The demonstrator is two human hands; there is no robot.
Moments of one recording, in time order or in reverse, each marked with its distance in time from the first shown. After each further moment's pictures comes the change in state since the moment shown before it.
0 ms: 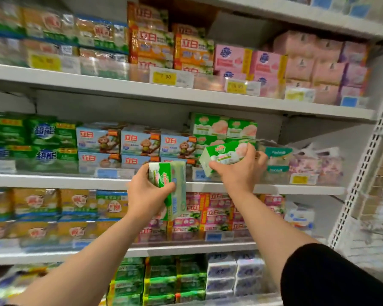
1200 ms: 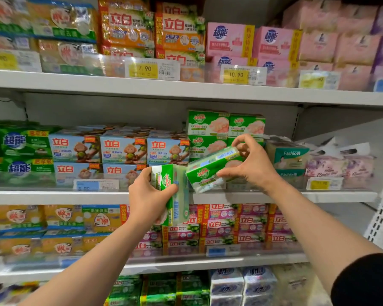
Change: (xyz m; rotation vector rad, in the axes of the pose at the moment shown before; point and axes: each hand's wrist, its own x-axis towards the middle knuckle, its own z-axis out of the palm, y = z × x) left_hand 0.044 -0.010 0.055 0.122 0.045 -0.056; right_hand 0.089 0.046 0.005 0.216 -0.619 -0.221
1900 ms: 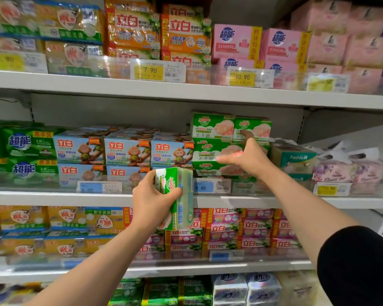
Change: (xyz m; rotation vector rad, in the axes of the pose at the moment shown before) left_hand -0.001 0.000 -0.002 -0.016 -0.030 0.015; right_hand 0.034 -0.009 0.006 -0.107 -0.081 0.253
